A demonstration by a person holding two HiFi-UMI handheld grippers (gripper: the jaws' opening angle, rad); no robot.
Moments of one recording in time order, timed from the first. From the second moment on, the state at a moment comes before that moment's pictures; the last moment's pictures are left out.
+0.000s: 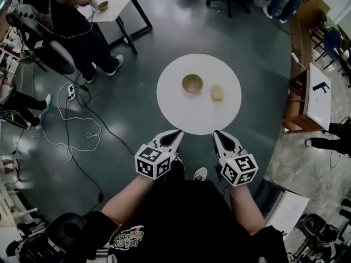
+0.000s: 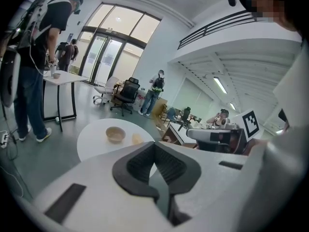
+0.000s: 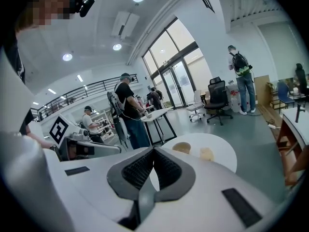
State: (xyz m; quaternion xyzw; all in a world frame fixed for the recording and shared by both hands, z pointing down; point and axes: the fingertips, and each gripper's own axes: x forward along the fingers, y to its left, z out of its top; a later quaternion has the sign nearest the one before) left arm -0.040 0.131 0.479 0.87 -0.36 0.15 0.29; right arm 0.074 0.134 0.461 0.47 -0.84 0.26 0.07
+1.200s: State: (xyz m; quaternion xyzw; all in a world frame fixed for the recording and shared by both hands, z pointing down) left arm -0.096 0.037 0.491 0.89 -0.32 0.15 0.28; right arm 0.024 0.060 0.459 0.53 -0.80 0.25 0.09
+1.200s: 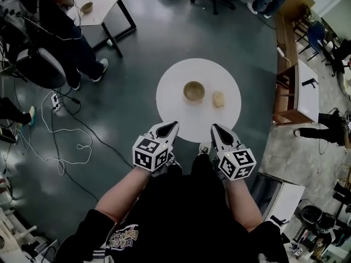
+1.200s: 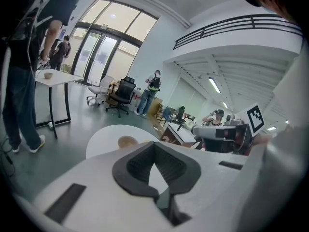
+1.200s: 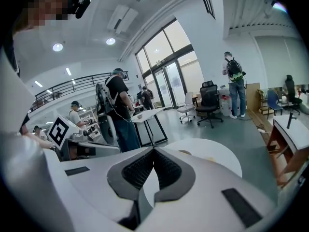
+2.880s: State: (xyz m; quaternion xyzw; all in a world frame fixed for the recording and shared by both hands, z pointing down) left arm -0.017 -0.050 0.596 0.85 -0.37 0.22 0.32; right arm 0.136 -0.050 0.616 0.55 -0.75 0.33 0.17
